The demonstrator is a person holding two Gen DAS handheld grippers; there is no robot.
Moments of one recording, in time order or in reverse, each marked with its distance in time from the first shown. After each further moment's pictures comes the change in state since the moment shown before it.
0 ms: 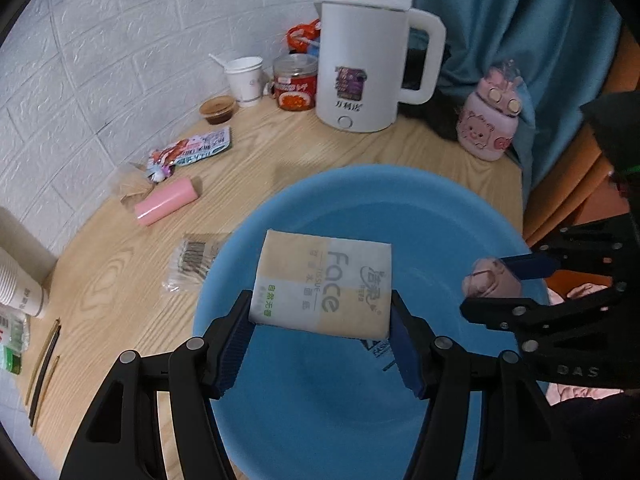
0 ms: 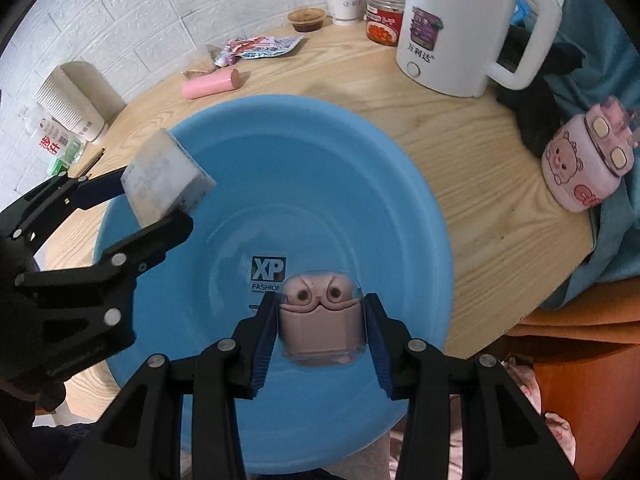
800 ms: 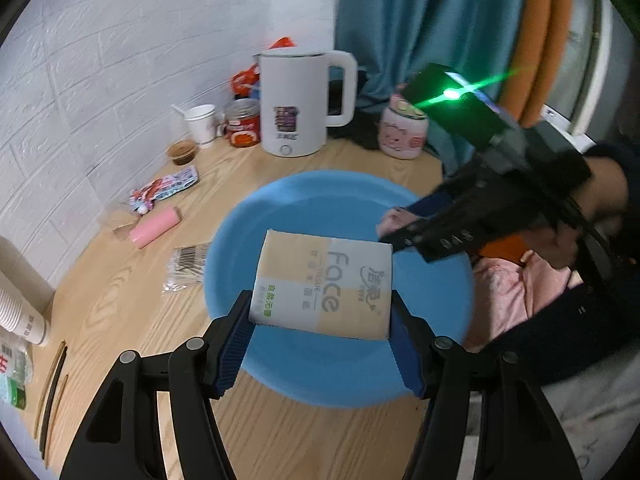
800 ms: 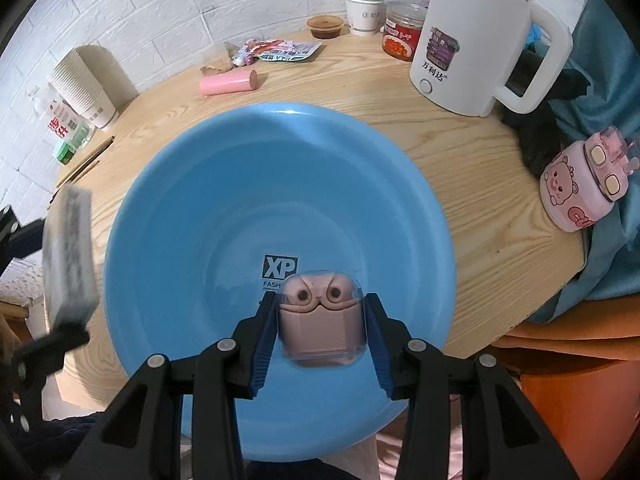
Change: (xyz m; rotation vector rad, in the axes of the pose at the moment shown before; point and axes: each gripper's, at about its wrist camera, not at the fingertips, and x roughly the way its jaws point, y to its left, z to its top) left arm -0.087 0.004 -0.059 0.174 -0.128 -0.175; right arm -0.007 0.014 0.000 -0.073 -0.010 -0.025
